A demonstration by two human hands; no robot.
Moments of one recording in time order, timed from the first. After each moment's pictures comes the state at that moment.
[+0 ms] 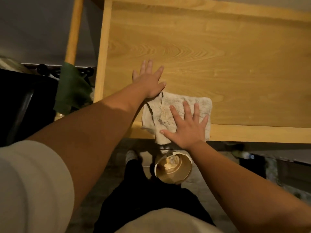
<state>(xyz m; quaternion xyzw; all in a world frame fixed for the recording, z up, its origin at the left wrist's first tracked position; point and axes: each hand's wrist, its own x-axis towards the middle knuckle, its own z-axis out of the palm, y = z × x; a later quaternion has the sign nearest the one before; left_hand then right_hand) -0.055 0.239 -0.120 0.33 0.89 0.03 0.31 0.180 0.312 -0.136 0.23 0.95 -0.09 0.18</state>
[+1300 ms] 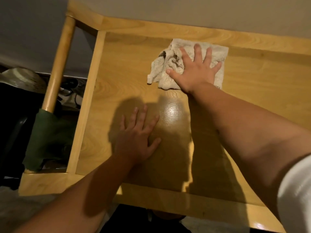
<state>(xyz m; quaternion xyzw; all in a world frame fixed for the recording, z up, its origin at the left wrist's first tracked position) -0.034 0.246 -0.143 0.32 0.93 0.03 0.17 -0.134 0.522 -0.151 0.23 0.96 -0.10 0.11</state>
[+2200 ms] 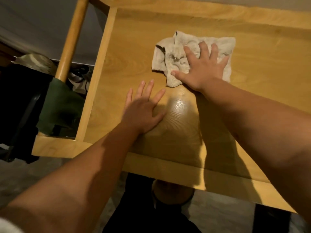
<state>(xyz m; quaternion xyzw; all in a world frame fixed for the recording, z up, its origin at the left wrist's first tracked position) -0.035 0.243 -0.161 0.32 0.94 0.03 0.12 -0.072 0.497 -0.149 0.16 0.97 -0.09 0.13</state>
